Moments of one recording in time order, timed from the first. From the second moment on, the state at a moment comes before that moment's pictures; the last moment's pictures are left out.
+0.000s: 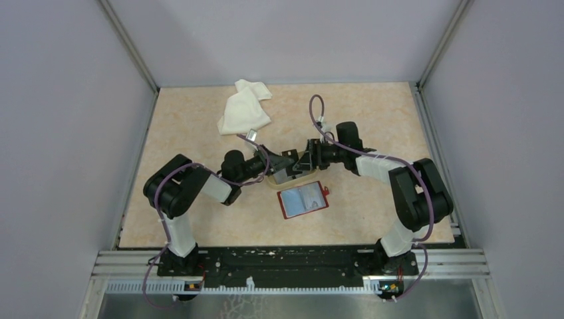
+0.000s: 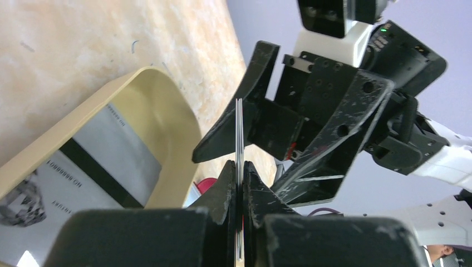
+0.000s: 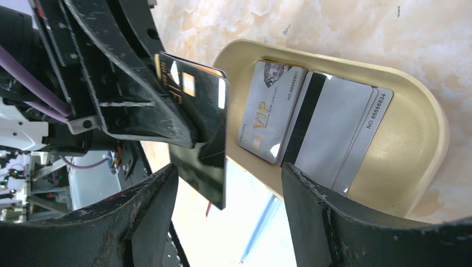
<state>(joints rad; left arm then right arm) -0.59 1.86 0.57 1.25 0.41 -1.13 0.36 1.64 0.83 0.16 -0.83 0.39</state>
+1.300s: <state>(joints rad) -0.58 1.93 0.59 1.41 0.49 -1.14 0.35 1.62 0.83 0.19 -0.95 0.40</state>
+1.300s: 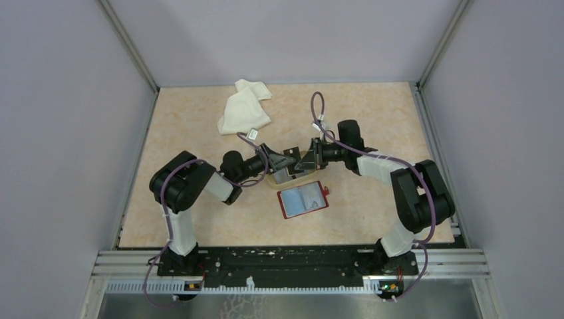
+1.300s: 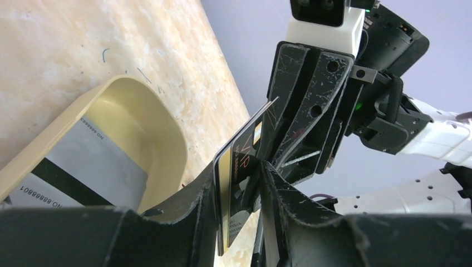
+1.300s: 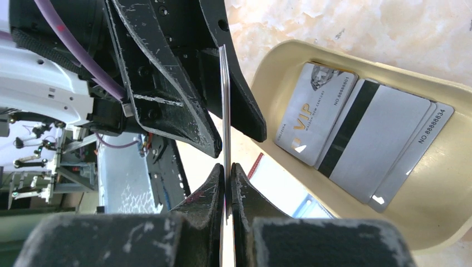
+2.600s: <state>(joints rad) -0.58 1.91 0.57 1.43 0.55 -1.07 0.36 1.60 0.83 0.14 -0.98 0.32</state>
